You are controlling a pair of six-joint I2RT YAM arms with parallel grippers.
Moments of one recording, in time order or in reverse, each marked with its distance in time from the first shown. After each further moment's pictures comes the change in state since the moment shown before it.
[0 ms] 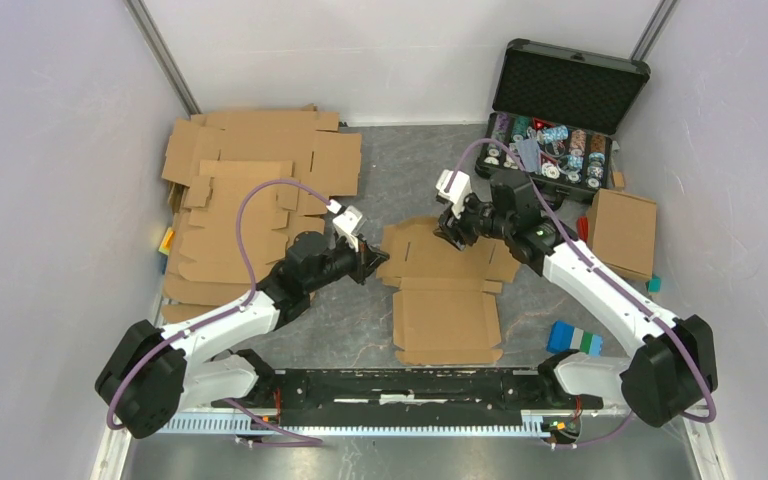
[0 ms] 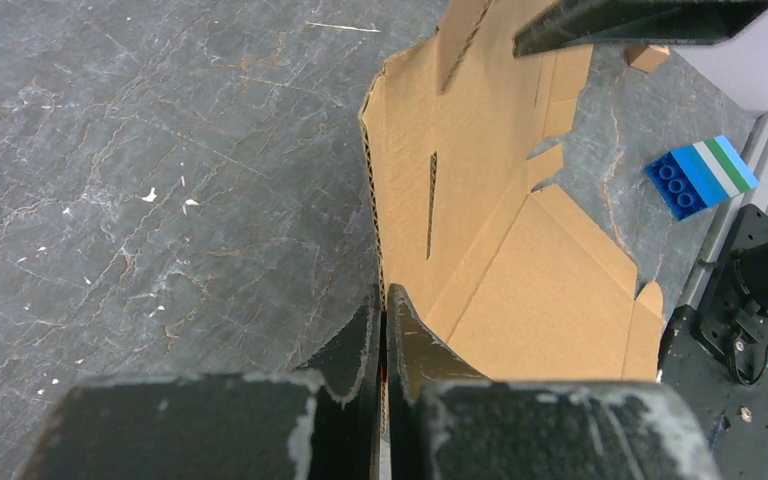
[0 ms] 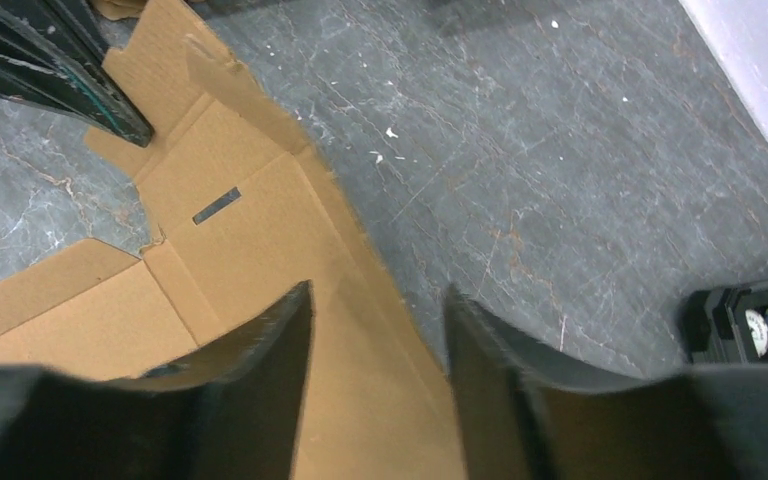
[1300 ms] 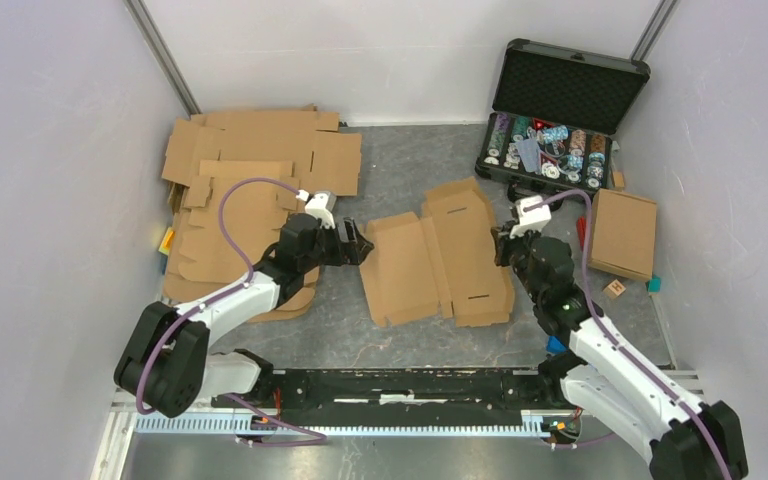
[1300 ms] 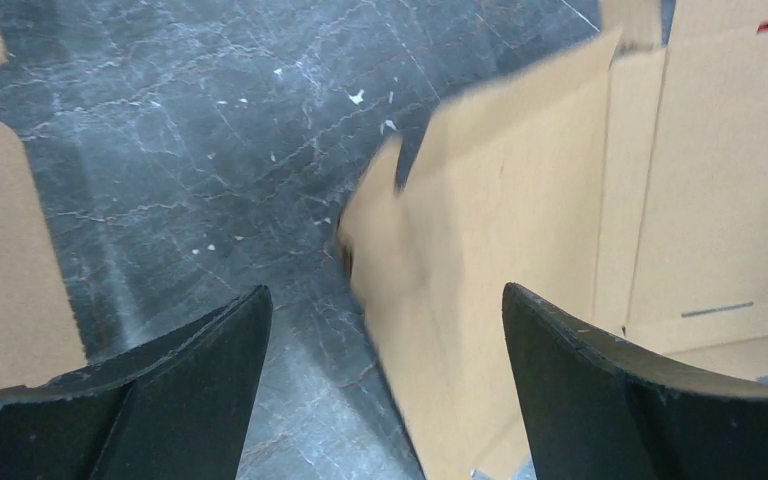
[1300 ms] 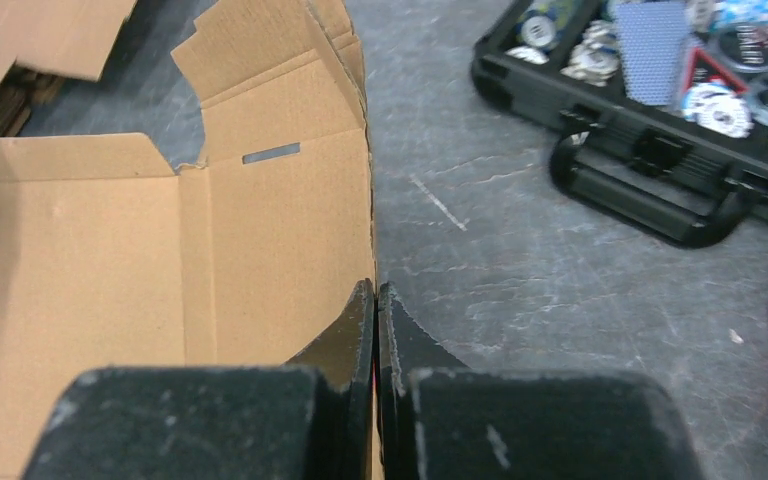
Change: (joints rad) left arm 0.222 0.136 0.055 -0.157 -0.098 -0.211; right arm -0.034 -0.423 -0.519 0.394 0.605 0.528
